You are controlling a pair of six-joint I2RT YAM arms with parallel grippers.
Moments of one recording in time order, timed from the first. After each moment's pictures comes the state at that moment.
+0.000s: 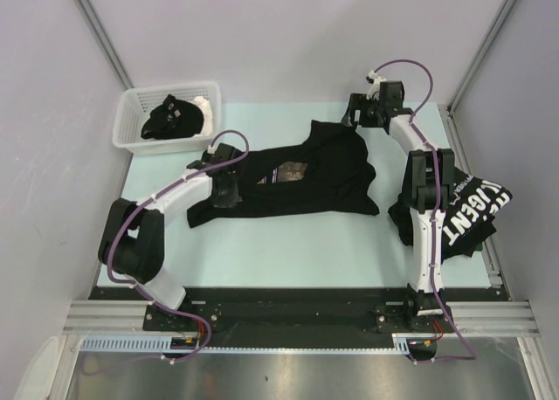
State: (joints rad) left arm -0.38 1.62 1.08 -0.63 -0.19 -0.51; right arm 0.08 2.41 2.08 -0.28 -0.35 0.15
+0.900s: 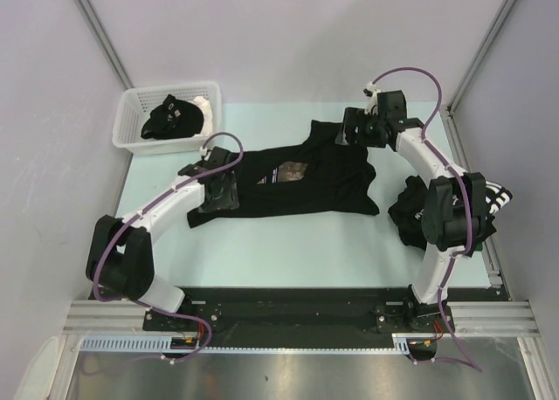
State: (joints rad) left arm -0.40 1.49 1.05 -0.72 -0.28 -0.52; right arm 0.17 1.88 1.57 -0.42 -0.28 0.23
